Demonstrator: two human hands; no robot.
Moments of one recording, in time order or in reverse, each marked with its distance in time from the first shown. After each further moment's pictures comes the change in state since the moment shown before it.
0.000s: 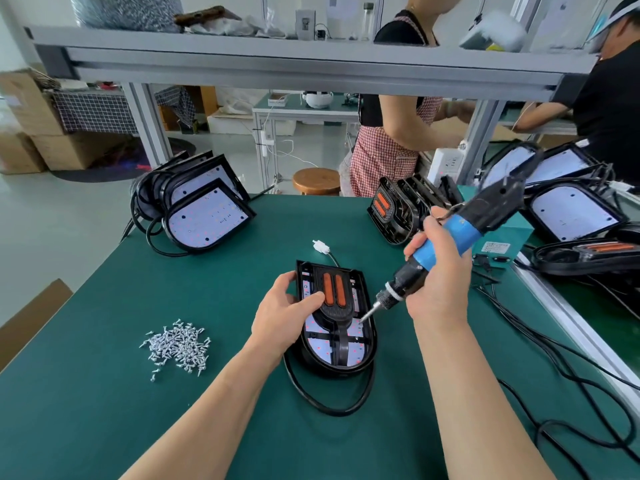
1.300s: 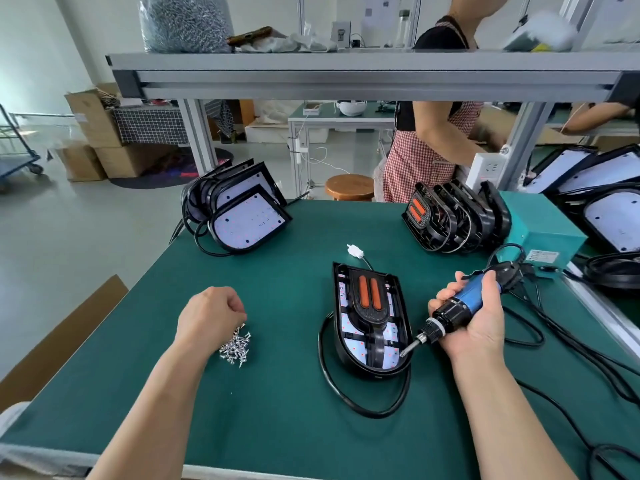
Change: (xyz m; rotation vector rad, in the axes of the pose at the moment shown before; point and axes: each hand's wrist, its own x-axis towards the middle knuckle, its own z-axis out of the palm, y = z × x) left_hand -0.009 -0.006 -0.139 0.834 0.365 -0.017; right_hand 0.005 0.048 -0.060 0.295 0.179 0.473
